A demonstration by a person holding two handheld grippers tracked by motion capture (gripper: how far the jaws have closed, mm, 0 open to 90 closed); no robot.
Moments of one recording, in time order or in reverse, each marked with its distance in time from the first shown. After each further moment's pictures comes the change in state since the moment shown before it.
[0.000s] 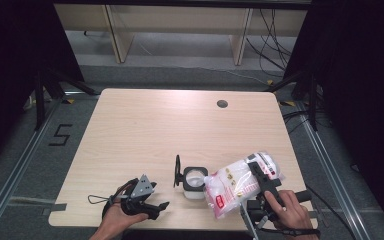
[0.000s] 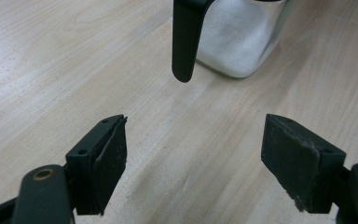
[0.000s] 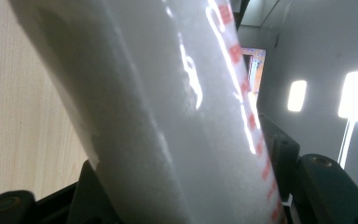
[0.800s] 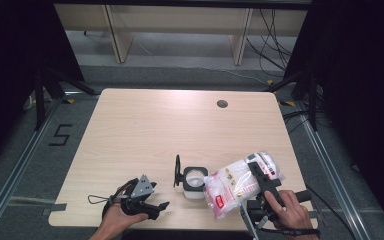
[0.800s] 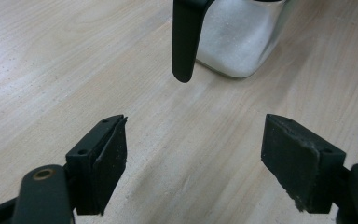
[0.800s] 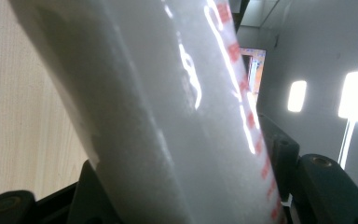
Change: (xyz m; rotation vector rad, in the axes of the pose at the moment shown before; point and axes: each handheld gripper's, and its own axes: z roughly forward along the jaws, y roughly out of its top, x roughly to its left) left arm 0.000 0.000 0.000 -0.003 -0.002 -0.001; right arm -0.003 0.001 0.000 -0.007 -0.001 -0.036
